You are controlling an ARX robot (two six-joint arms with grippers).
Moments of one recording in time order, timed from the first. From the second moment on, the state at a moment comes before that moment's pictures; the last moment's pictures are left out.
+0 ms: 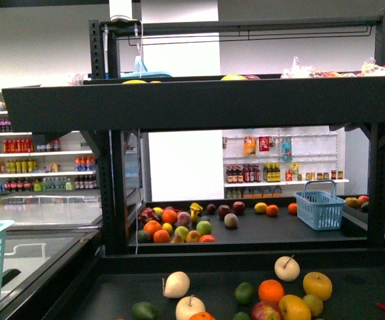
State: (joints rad) left arm 0.00 0.10 0.07 -0.13 -0.03 -0.15; right arm 0.00 0.00 0.02 0.00 0.00 0.00
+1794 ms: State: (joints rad) left arm 0.42 2.12 1.83 -0.05 0.19 -1.16; right arm 0.00 0.00 0.02 0.00 0.00 0.00
